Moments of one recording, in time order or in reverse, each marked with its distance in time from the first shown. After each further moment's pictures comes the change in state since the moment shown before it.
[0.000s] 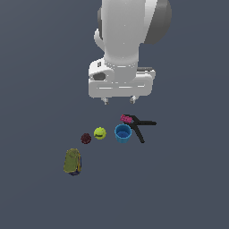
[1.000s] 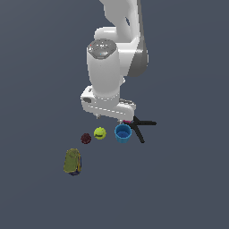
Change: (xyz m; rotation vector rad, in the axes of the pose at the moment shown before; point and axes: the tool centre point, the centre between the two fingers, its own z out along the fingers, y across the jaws) arm 0.005 0.043 0.098 0.013 0.004 0.348
